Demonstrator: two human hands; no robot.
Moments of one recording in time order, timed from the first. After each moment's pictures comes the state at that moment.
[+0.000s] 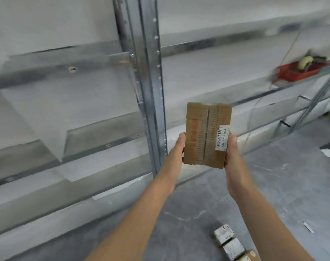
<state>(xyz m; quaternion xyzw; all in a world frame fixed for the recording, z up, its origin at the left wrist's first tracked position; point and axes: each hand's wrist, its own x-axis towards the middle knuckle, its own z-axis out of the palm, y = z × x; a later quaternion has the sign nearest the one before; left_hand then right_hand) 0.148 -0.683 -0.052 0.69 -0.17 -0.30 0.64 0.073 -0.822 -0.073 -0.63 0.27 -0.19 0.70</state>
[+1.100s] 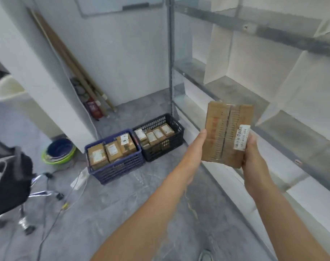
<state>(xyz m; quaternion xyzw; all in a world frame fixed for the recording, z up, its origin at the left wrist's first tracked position) 0.087 -0.004 -0.067 0.57 0.37 0.15 0.72 0.213 -0.104 -0.088 -0.70 -0.15 0.32 0.62</state>
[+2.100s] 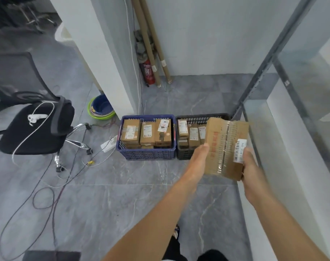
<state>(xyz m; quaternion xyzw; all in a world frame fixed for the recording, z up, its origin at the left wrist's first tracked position) 0.131 0.322 -0.198 0.35 0.57 0.24 0.70 0.293 0.293 -0.220 -0.73 -0.19 0.52 0.40</state>
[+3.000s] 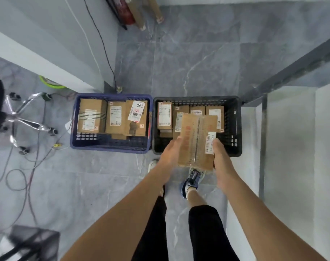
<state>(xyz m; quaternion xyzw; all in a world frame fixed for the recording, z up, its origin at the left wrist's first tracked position) 0.267 0.663 -0.473 0.17 0.71 0.10 0.67 0.431 0.637 -0.504 -0.70 -0.15 0.66 0.22</state>
